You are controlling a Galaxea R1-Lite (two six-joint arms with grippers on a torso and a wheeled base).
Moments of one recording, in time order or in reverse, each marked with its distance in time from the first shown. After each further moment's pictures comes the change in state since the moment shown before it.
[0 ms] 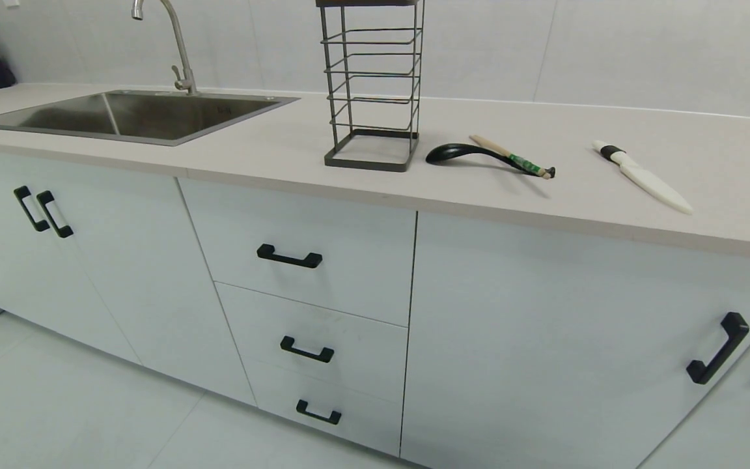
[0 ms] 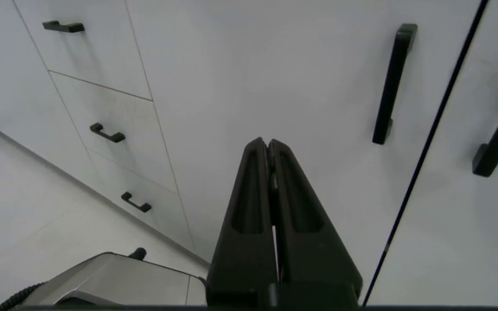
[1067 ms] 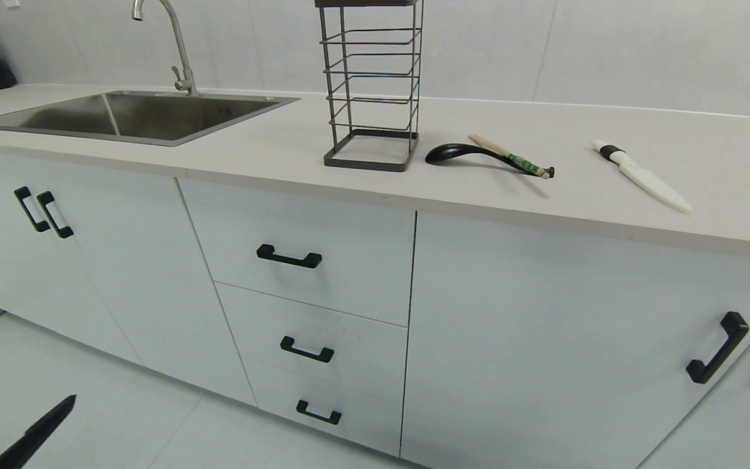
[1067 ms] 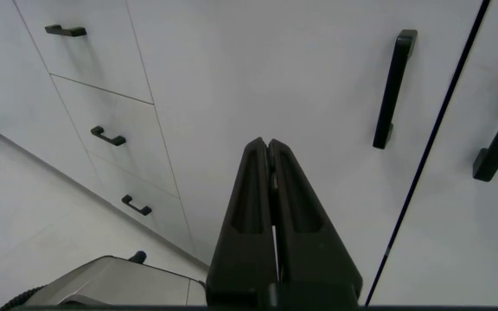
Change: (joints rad) left arm 0.014 0.623 -0.351 -0.110 -0.256 0.785; right arm 0.000 0.000 0.004 -0.013 0.000 0.001
